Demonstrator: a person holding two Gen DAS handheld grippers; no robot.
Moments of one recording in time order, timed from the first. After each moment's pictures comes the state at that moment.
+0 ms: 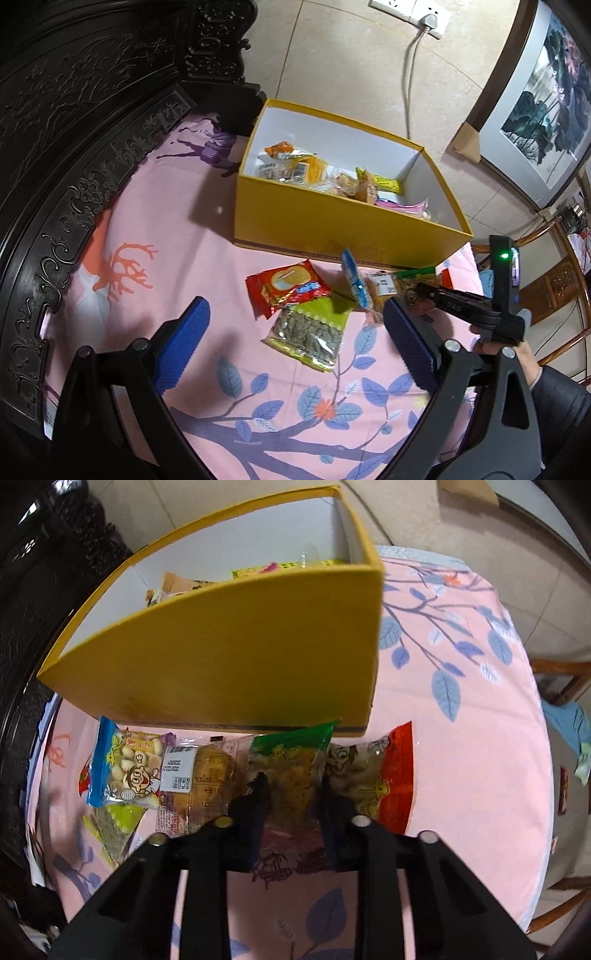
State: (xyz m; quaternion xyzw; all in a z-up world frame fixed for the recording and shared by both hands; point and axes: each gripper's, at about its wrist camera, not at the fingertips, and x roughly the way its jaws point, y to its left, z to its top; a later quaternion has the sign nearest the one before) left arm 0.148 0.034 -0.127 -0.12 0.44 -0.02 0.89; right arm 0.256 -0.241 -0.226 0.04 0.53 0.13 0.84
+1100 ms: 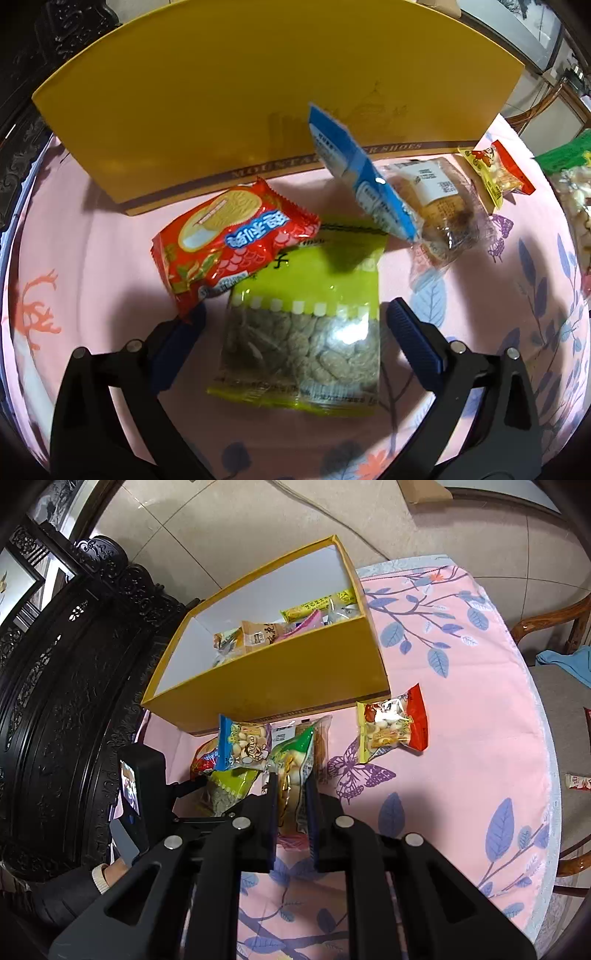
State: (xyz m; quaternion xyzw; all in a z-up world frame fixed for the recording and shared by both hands) left arm 0.215 -0.043 -0.269 0.06 0.53 -0.09 0.84; right arm 0.180 -0.262 -0.156 0.18 0.50 0.17 0.83
